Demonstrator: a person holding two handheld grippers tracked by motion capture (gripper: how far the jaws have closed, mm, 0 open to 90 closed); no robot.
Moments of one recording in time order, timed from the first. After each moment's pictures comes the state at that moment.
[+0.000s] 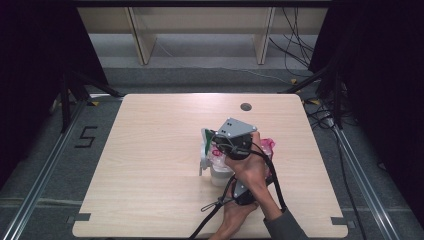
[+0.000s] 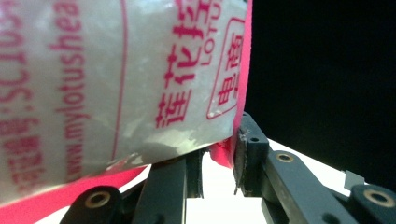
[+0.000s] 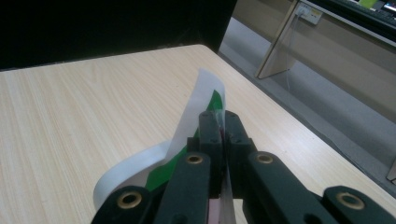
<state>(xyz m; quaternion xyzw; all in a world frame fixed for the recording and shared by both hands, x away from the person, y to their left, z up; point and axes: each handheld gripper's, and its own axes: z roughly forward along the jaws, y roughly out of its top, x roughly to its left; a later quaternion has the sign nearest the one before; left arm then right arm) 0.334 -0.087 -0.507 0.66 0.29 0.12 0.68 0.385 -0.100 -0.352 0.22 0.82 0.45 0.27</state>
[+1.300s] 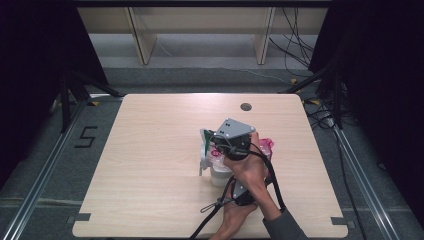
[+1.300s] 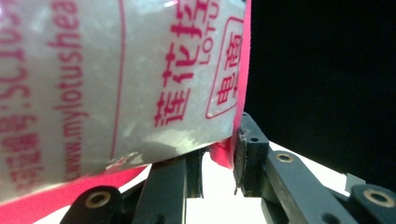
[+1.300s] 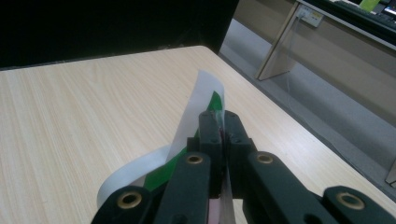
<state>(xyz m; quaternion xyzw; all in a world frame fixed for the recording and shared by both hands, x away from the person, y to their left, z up) 0.332 -0.087 -0.506 0.65 0.29 0.13 0.69 0.383 -0.097 -0.351 0.22 0.82 0.45 0.27</state>
